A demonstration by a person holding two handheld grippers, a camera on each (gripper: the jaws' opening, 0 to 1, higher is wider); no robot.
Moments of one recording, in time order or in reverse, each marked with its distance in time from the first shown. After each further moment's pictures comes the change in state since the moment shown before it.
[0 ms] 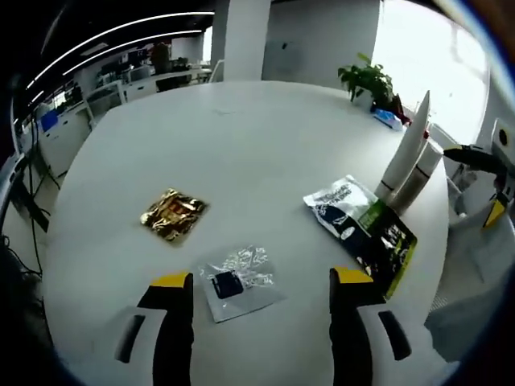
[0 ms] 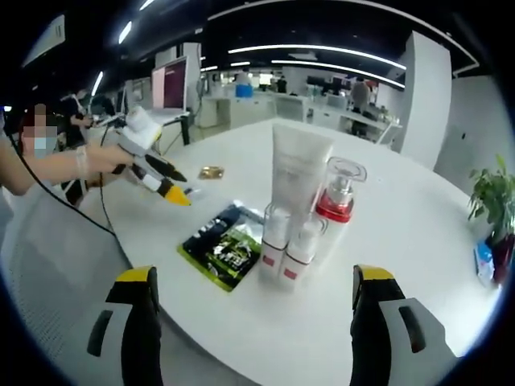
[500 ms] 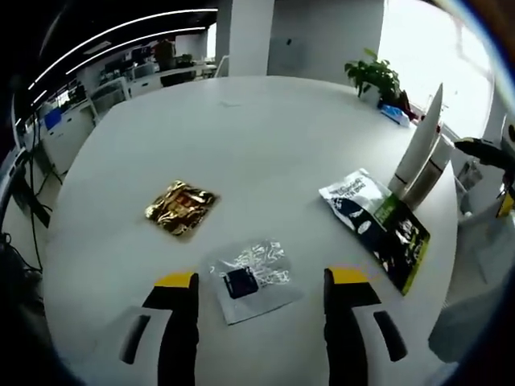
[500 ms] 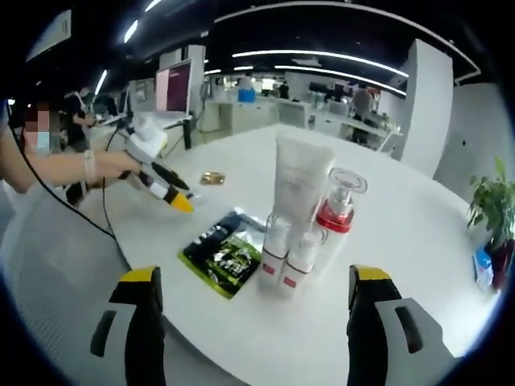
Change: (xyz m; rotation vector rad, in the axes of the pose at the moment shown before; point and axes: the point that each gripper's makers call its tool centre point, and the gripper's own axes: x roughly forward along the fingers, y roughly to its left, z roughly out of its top) left arm 0.007 0.015 -0.007 -0.011 0.007 0.033; right arm -0.003 0.002 0.017 0.021 -0.084 0.009
